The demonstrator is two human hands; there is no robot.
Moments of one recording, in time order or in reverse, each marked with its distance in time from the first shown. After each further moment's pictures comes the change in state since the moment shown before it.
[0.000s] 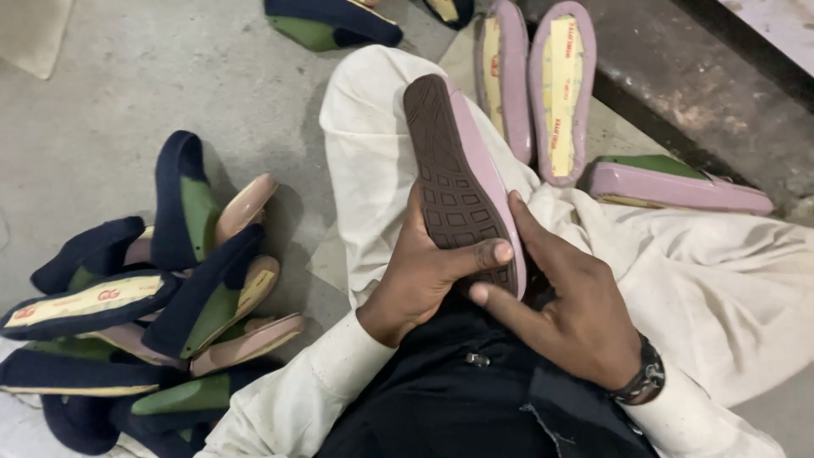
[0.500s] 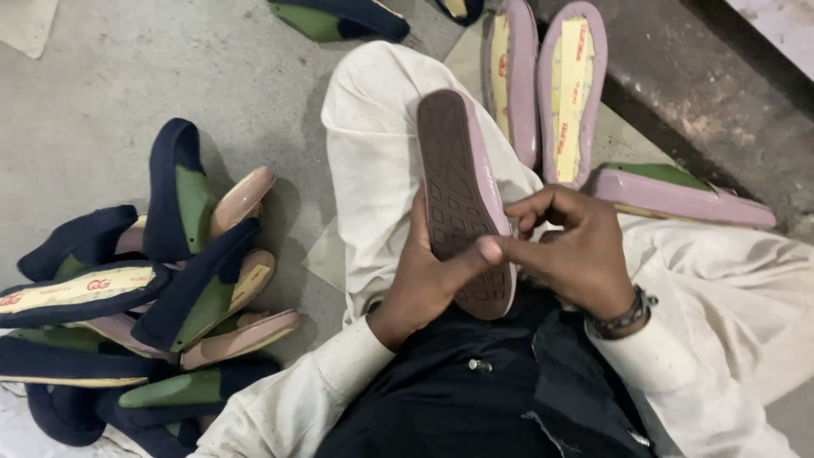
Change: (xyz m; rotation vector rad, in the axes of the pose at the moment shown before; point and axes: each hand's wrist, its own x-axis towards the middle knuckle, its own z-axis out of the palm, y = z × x) left_hand 0.010 -0.026 -0.028 0.373 0.015 0.143; right_hand 0.046 0.041 0.014 0.323 0.149 0.146
